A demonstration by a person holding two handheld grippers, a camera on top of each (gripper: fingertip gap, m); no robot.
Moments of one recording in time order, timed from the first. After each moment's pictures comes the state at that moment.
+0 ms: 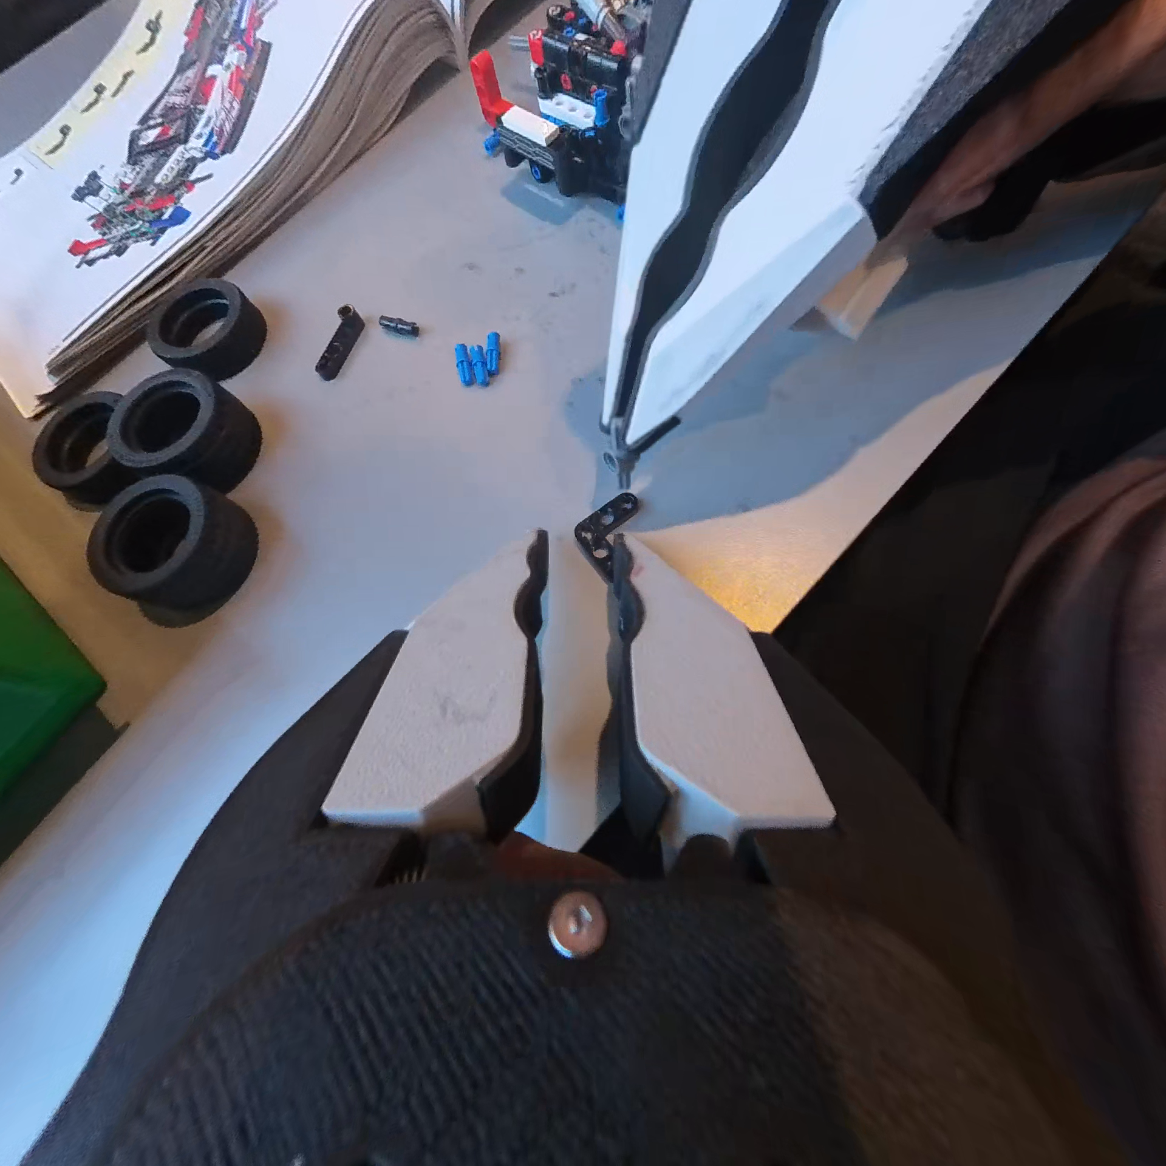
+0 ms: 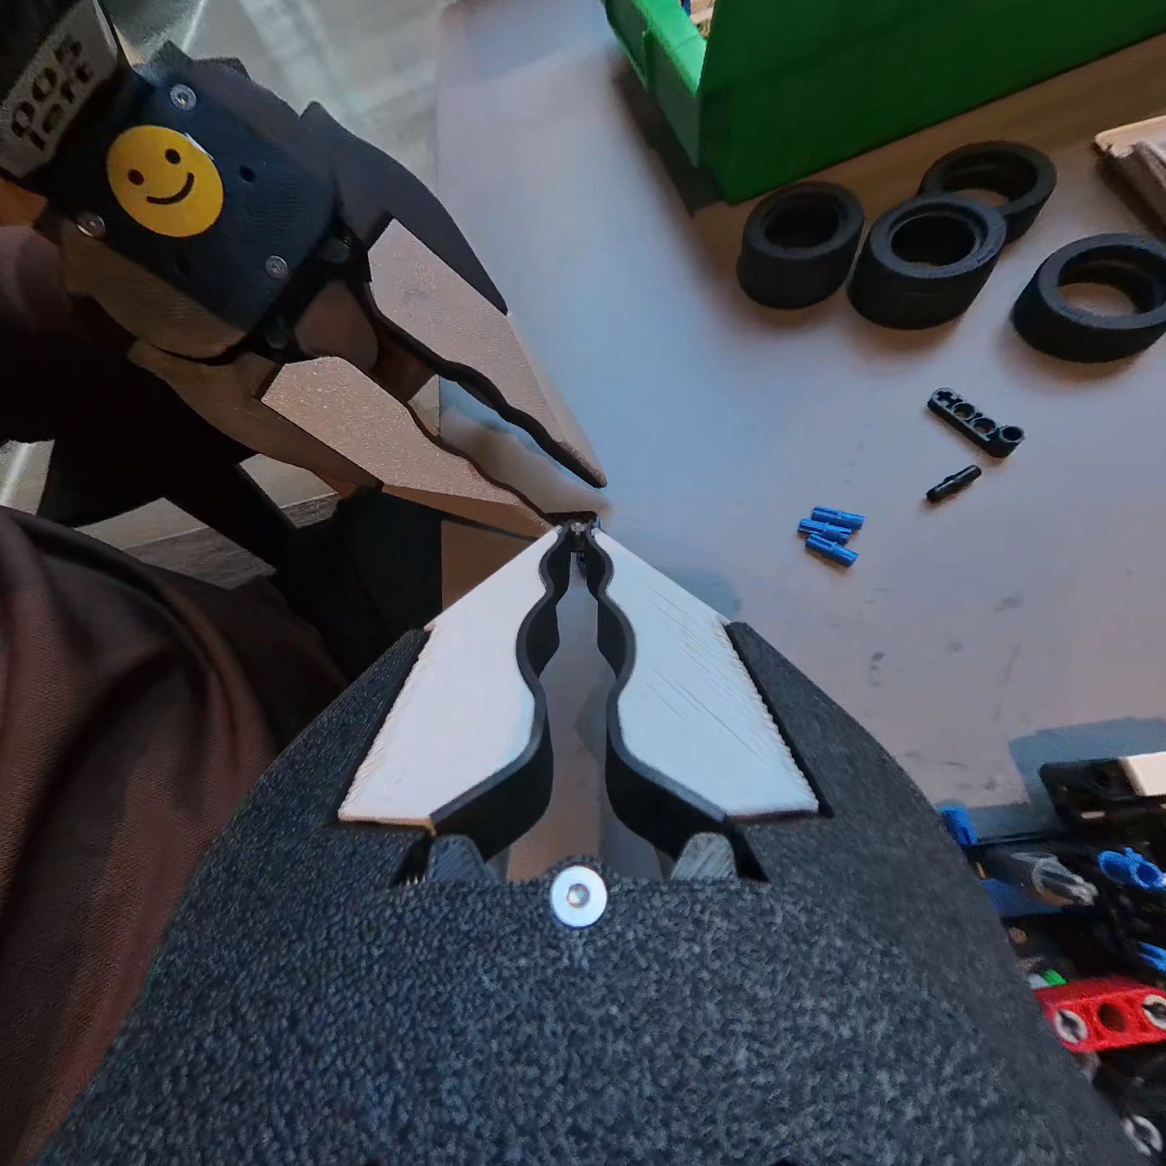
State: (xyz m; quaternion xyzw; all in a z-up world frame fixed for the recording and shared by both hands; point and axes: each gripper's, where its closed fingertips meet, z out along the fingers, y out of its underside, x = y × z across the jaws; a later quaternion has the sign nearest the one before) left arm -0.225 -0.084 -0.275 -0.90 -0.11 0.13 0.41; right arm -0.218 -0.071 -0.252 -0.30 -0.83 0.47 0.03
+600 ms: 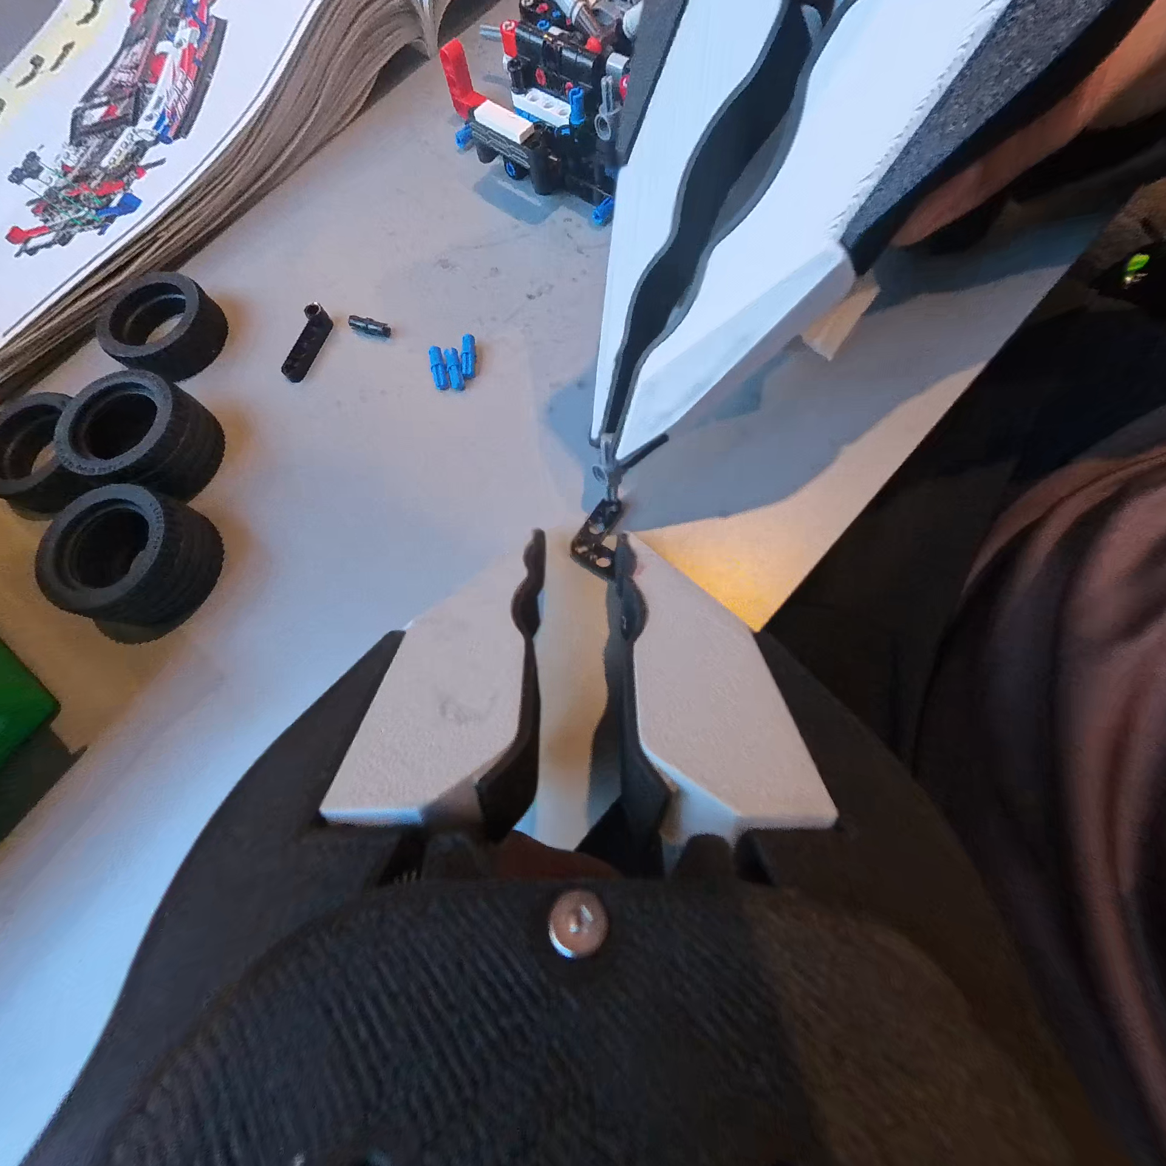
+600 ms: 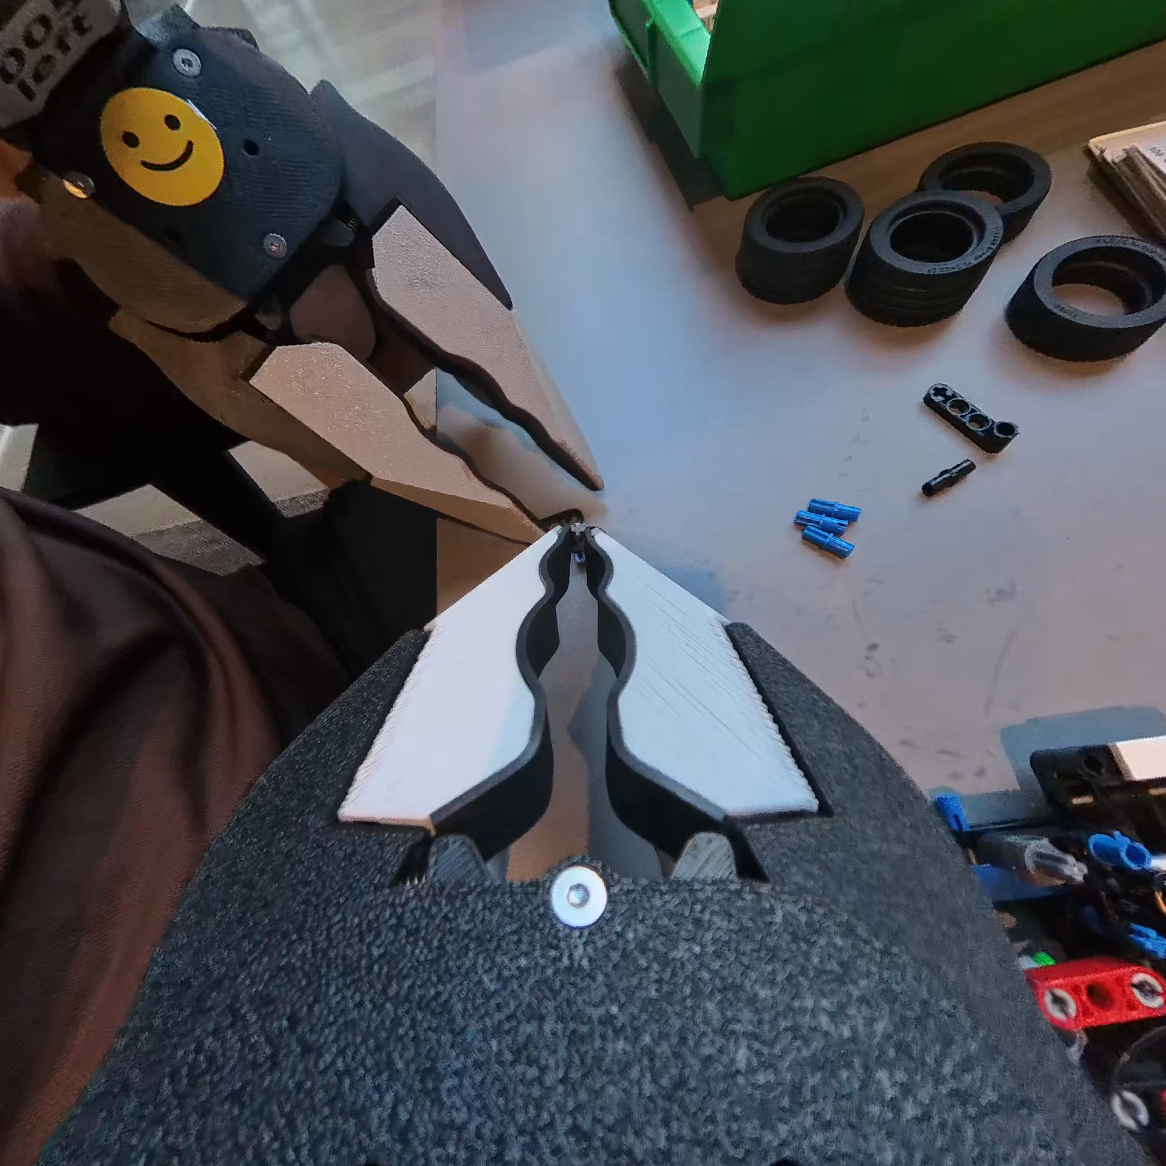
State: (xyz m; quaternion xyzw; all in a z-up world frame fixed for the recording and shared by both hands) left arm -0.220 -0.079 -0.276 -0.90 -0.11 0.10 0.41; right arm -0.217 -0.068 -0.255 -0.30 -0.83 0.46 0.04
